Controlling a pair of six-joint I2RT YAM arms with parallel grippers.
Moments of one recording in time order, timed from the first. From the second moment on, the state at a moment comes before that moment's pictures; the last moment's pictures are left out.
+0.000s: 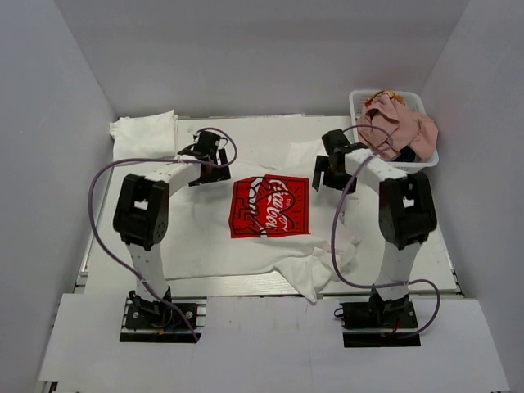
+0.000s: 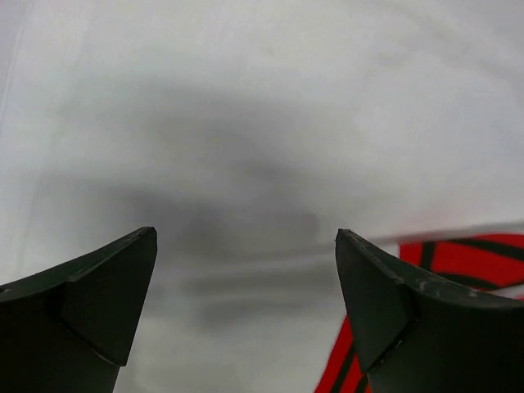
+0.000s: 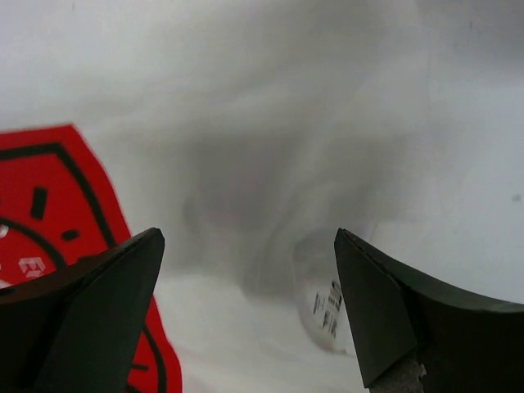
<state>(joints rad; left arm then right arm) -0.31 1.91 1.35 -0.41 -0.25 -0.43 0.31 1.89 1.38 -0.69 0.16 0.43</state>
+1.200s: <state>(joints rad) -0.10 2.18 1.70 -0.45 -0.08 -0.32 0.29 2.28 1.99 -0.55 -0.01 0.05</state>
